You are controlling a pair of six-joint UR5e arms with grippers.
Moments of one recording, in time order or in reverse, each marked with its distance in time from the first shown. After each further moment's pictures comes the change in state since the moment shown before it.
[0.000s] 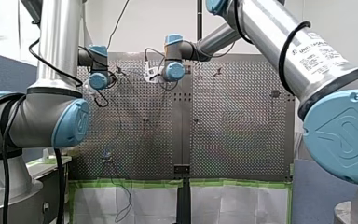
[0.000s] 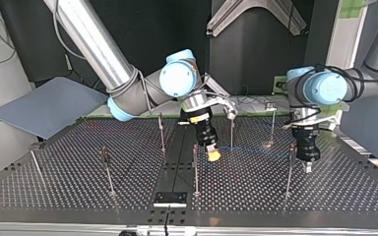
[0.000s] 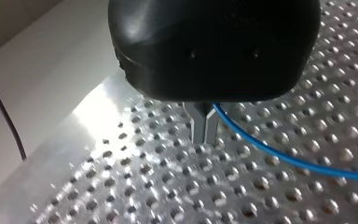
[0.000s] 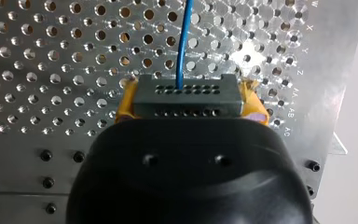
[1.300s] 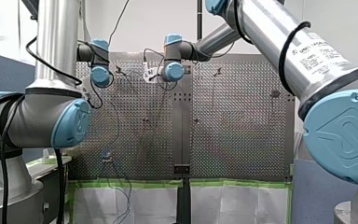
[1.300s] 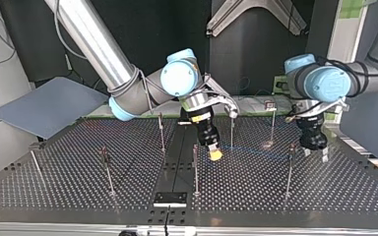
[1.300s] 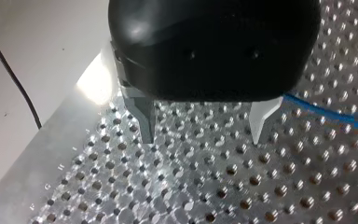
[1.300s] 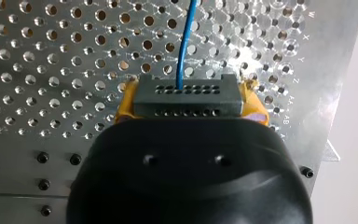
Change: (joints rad) left arm -0.021 0.069 -0.016 -0.207 -0.170 0.033; right arm 0.005 0.001 -0.001 -0.002 -0.003 -0.025
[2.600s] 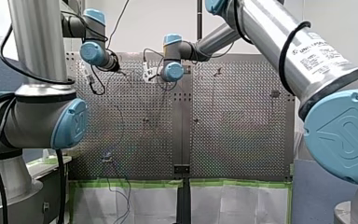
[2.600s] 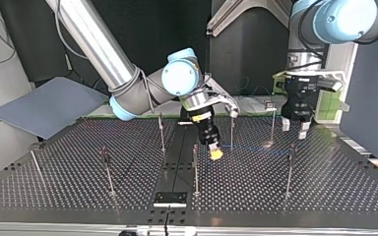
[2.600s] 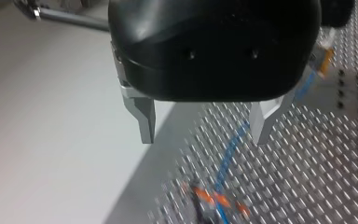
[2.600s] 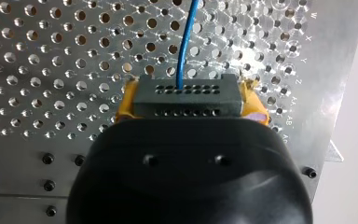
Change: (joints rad) left arm -0.058 0.339 -0.144 -0.180 0.248 0.111; right arm 0.003 0.001 0.000 0.005 0.004 0.008
